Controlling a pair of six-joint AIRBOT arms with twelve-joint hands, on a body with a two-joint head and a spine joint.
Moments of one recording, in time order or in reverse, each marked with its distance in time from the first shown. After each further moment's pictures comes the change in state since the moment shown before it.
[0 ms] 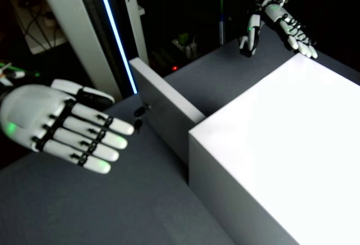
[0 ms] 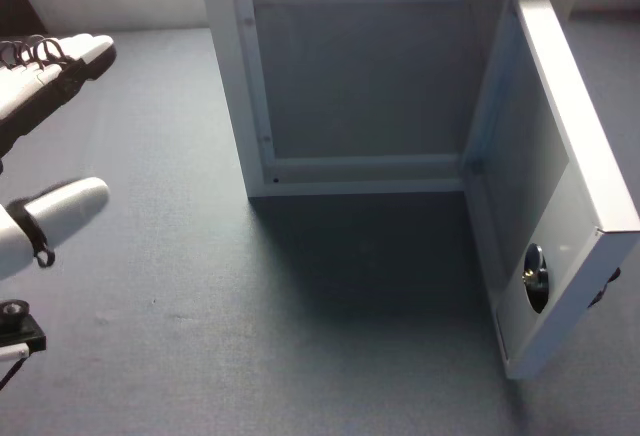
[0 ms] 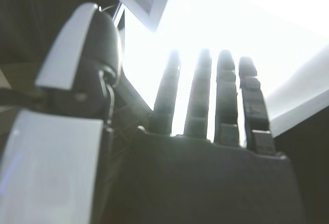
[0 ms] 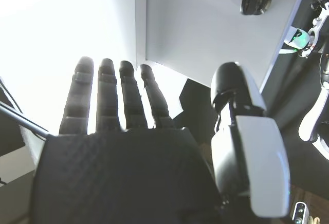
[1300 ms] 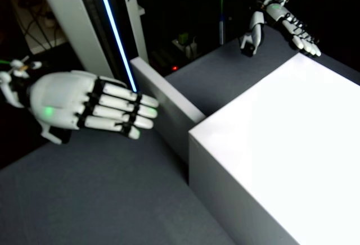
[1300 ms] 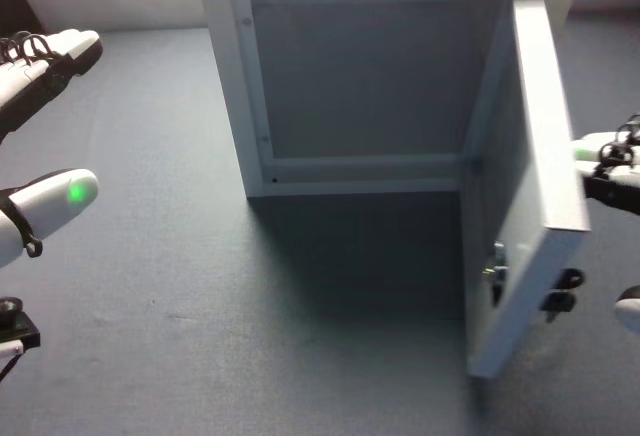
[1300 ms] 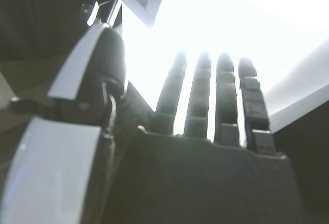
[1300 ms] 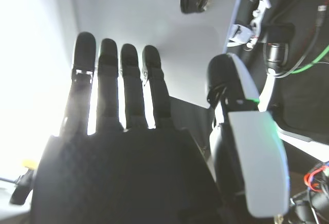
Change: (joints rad) left arm 0.016 0.000 0.003 -0.024 -0.020 -0.002; right arm 0.202 -0.051 0.047 -0.304 -0.166 0.035
